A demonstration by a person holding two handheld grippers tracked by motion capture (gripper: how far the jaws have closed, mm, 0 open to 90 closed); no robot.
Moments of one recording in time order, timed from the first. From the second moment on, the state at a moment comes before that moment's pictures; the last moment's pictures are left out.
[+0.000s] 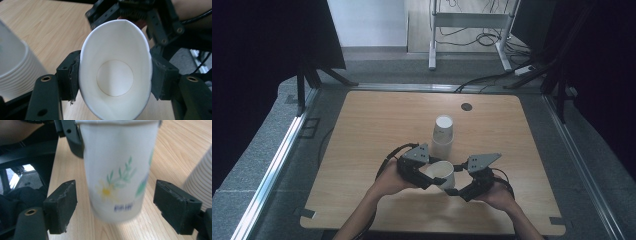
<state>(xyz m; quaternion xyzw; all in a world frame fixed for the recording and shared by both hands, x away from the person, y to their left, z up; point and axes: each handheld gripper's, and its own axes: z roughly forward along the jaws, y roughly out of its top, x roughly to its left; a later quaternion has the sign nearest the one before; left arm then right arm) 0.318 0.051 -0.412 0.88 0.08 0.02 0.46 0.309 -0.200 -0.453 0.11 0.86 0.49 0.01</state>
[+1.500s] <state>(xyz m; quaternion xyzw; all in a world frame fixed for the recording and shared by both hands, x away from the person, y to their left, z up) 0.340 0.114 -0.412 0.91 0.22 0.13 0.34 0.305 -0.264 -0.478 0.27 0.86 0.41 0.11</state>
